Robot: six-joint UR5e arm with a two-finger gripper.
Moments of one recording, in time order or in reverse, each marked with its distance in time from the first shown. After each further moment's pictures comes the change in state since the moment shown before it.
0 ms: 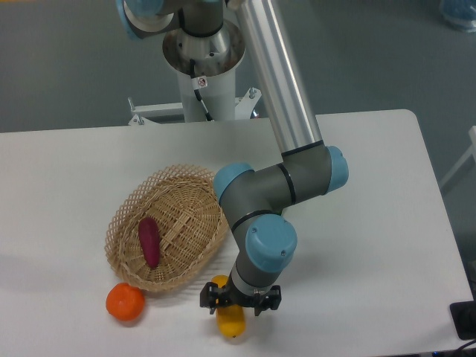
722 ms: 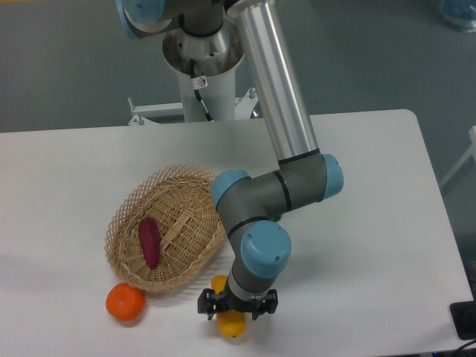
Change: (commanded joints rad) arm -0.006 -0.021 0.002 0.052 0.006 -0.054
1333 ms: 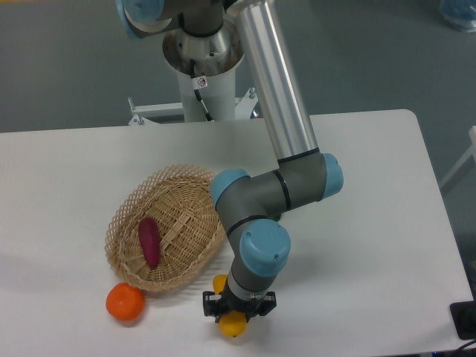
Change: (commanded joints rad) arm 0.000 0.028 -0.002 0.000 -0.002 0.006
